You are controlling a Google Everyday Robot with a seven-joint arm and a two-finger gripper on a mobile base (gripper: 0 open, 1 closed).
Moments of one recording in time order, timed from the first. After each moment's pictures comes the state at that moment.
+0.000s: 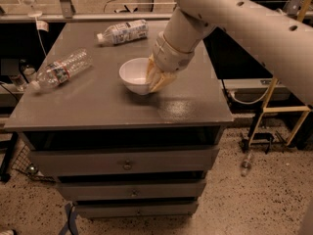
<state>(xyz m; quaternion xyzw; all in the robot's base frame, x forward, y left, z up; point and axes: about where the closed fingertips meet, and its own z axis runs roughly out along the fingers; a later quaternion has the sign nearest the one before) 0.591 0.009 0.861 -0.86 0.46 0.06 0.21</state>
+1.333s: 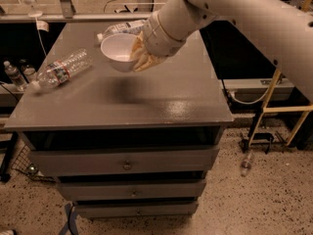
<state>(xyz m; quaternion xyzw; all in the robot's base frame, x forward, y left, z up) 0.611 0.050 0.918 -0.85 0.40 0.01 0.34</state>
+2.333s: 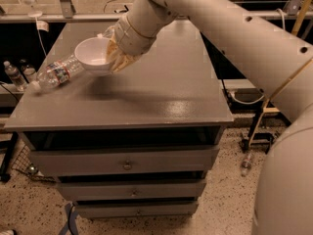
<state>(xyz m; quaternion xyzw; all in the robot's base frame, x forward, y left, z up) 0.630 0.117 0.902 -0.90 0.31 0.03 0.32</state>
